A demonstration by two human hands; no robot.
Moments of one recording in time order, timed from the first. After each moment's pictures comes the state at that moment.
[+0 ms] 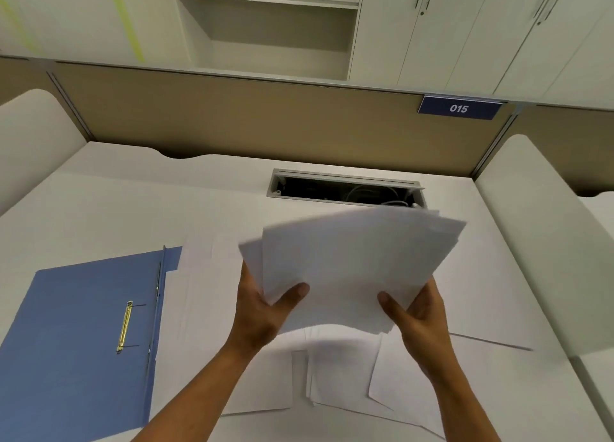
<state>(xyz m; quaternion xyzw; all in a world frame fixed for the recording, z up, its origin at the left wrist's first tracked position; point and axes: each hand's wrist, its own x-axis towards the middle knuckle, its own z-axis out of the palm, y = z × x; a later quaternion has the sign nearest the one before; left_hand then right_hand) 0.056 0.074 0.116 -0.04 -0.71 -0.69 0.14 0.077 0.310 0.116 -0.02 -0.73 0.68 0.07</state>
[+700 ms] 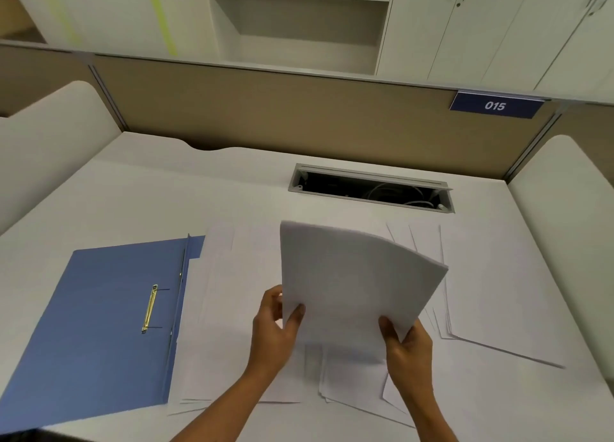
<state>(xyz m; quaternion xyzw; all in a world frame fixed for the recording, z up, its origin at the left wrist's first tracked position) 0.082 0.073 0.039 0.12 -0.75 -0.65 0.07 0.091 0.280 0.046 -0.13 -0.77 0.62 0.08</state>
